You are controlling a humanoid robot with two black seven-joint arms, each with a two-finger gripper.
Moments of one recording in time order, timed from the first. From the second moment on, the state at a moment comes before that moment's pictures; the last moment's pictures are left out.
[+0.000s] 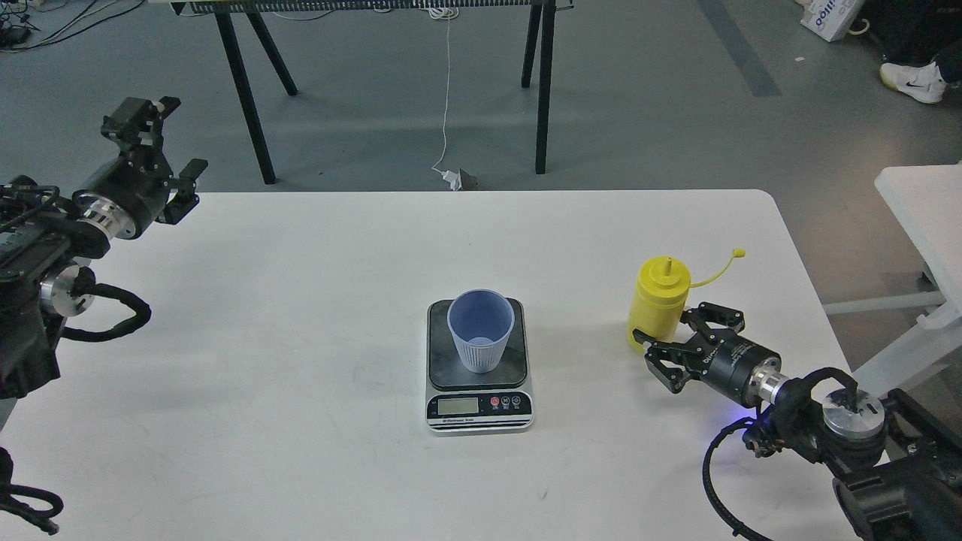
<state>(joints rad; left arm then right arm) -0.89 0.41 -0.34 -0.23 0.18 -0.49 -0.49 0.30 -0.28 1.05 0.81 0.37 0.26 -0.49</state>
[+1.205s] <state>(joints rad) -0.90 0.38 -0.31 -0.22 0.18 -0.49 -0.49 -0.06 -0.72 1.43 1.16 0.40 0.49 -0.49</state>
